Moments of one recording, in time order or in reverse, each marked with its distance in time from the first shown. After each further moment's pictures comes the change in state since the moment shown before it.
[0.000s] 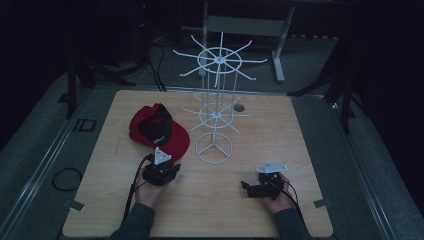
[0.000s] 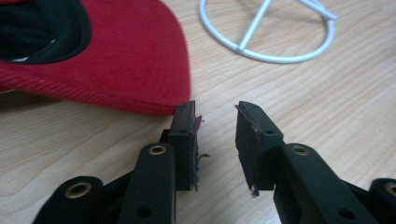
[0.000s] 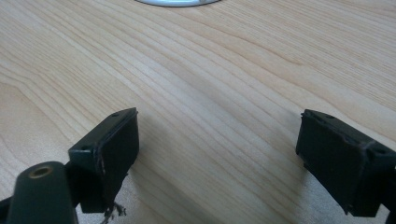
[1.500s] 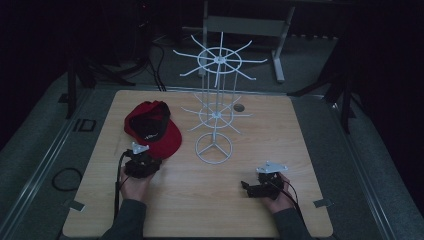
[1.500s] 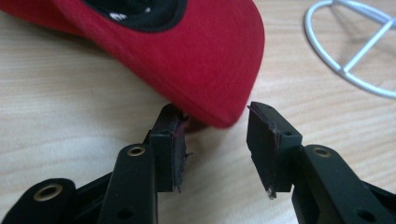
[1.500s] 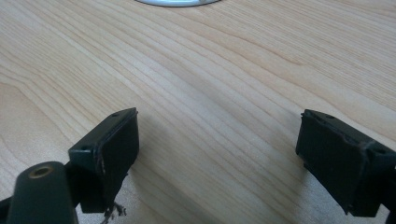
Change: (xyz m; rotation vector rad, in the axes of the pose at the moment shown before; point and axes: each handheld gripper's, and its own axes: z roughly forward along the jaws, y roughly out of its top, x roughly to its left) left arm 0.049 -0.003 -0.014 0.011 0.149 -0.247; right arm 0.000 0.000 0.000 0.000 0.000 0.000
